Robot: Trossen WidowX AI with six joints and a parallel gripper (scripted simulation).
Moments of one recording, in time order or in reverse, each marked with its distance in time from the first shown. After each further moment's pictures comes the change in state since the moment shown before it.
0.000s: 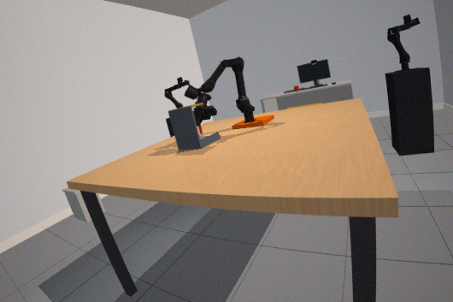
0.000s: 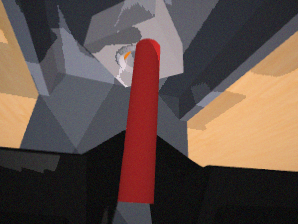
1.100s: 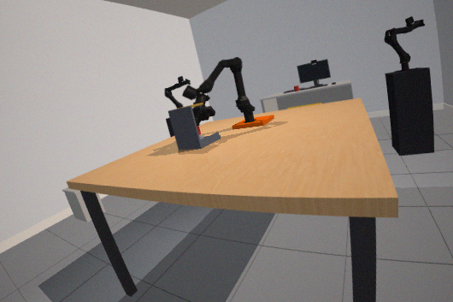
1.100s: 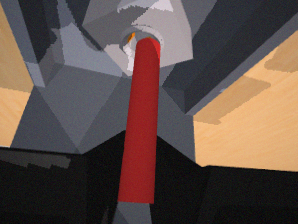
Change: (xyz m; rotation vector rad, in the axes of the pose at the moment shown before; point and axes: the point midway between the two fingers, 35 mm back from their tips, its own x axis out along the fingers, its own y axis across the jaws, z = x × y) arm 0.011 0.002 -0.012 0.000 0.001 -0.001
